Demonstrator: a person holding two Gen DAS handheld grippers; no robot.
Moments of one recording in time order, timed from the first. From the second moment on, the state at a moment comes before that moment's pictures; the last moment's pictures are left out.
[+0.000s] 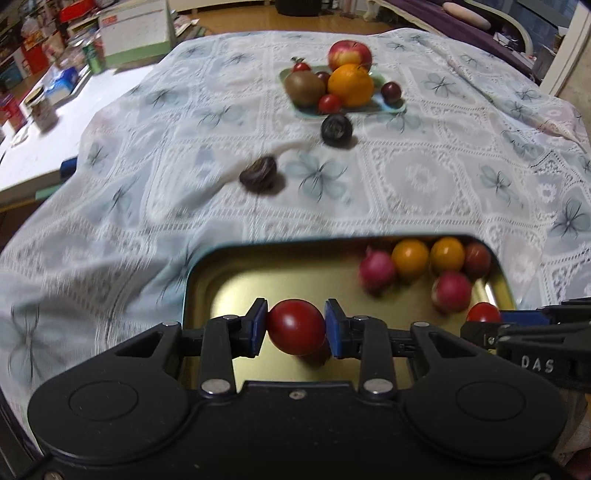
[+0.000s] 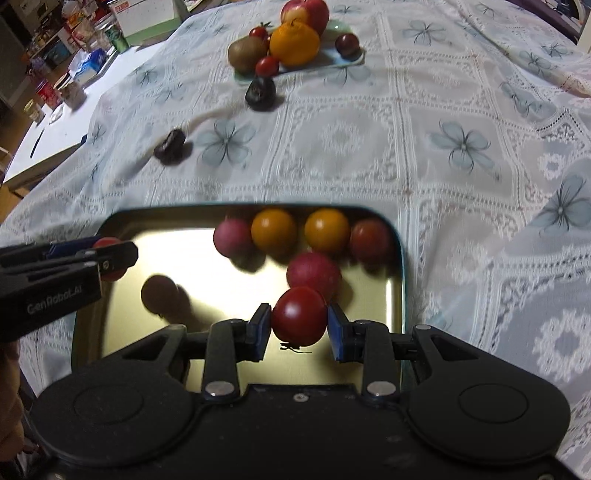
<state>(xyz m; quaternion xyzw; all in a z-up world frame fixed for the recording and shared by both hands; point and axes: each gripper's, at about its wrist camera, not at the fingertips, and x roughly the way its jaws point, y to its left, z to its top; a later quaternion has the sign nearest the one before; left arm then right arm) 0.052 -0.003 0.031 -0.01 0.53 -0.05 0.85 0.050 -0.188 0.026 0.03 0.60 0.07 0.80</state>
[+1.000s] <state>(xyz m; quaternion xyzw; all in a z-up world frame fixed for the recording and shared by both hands) 0.002 0.018 0.015 -0.06 0.55 0.01 0.83 -0.001 -0.171 0.020 0.01 0.62 0.09 0.78</state>
